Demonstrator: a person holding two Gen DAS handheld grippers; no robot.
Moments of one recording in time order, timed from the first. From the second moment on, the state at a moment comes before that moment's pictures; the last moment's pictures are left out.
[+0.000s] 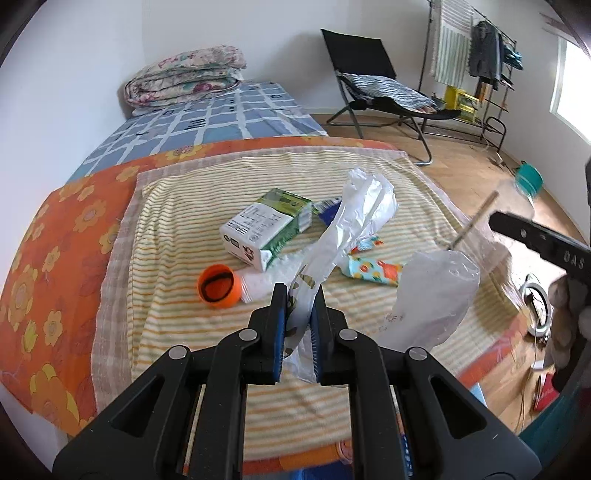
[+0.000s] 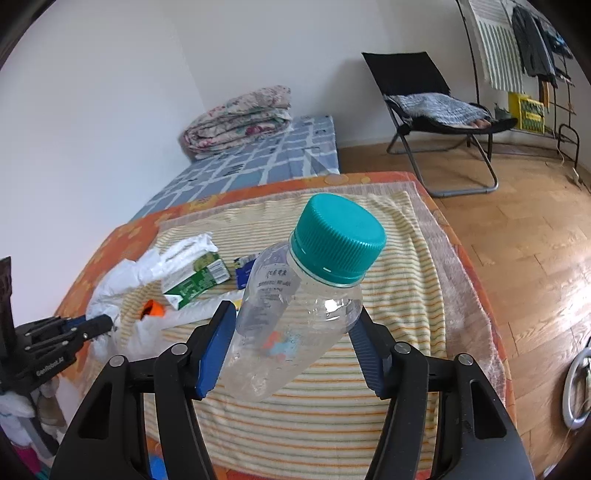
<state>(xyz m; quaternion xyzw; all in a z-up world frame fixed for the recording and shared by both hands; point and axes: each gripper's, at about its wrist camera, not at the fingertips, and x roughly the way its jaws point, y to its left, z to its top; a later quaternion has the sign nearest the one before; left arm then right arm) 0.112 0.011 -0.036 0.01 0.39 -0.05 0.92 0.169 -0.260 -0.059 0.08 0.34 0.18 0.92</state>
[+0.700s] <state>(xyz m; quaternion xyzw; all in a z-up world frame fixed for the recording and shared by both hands) 0.005 -0.011 -0.045 0.04 0.40 -0.09 0.91 0.091 -0.272 -0.041 0.04 0.32 0.23 0.92</state>
